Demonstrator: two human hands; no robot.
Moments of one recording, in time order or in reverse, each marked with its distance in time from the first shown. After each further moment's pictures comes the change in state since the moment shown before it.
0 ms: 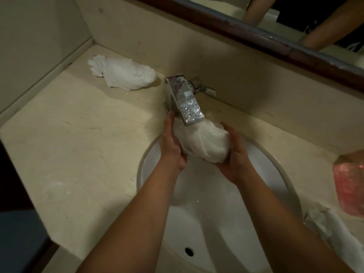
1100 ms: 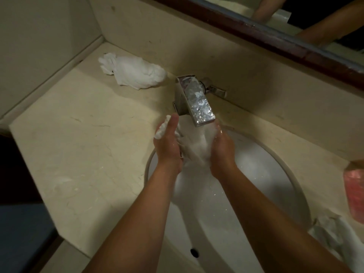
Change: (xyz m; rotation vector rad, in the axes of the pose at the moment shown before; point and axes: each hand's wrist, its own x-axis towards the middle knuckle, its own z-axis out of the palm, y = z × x) left_hand 0.016 0.005 -0.026 -0.004 0.183 0.302; right_hand 0.020 0.023 0.057 -0.328 0.355 -0.112
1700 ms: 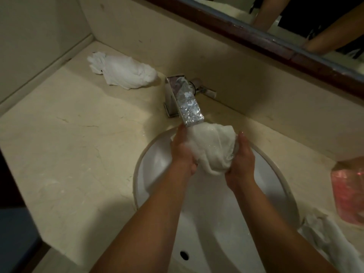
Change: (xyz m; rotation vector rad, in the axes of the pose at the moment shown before) left_hand -0.027 -0.035 0.035 -0.042 -0.057 -0.299; right_hand 0.003 0.007 -0.074 0.311 0.058 -0.019
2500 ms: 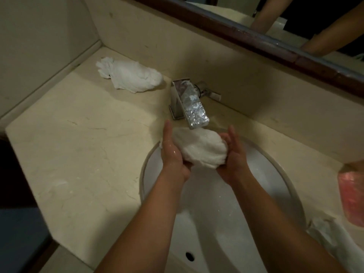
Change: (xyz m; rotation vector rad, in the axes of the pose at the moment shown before) left_hand -0.013 0.030 -0.021 -0.023 -0.029 -0.119; right_hand -0.008 -0.009 0.034 0.062 -0.312 0.195
